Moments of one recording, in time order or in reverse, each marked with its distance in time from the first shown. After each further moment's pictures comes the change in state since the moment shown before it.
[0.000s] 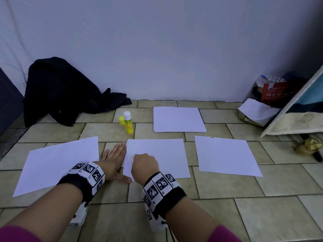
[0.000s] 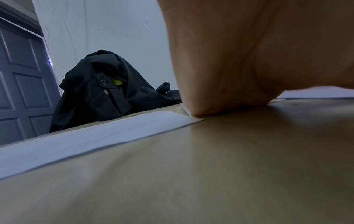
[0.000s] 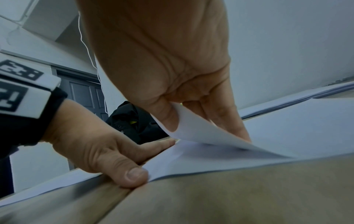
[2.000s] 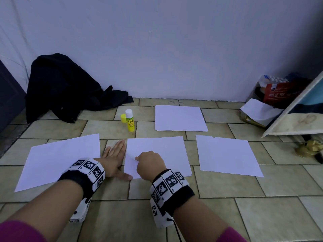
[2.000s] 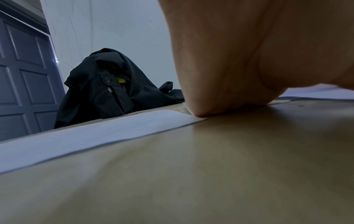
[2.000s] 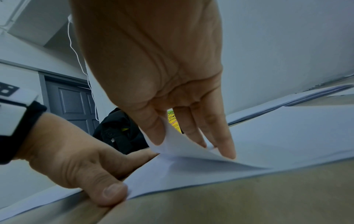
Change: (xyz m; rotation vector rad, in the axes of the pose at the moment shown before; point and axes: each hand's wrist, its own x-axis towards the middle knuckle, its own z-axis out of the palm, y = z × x) left_hand -0.003 -0.001 -0.004 -0.020 -0.039 -0.011; right_hand 0.013 0.020 0.011 0.061 0.055 -0.056
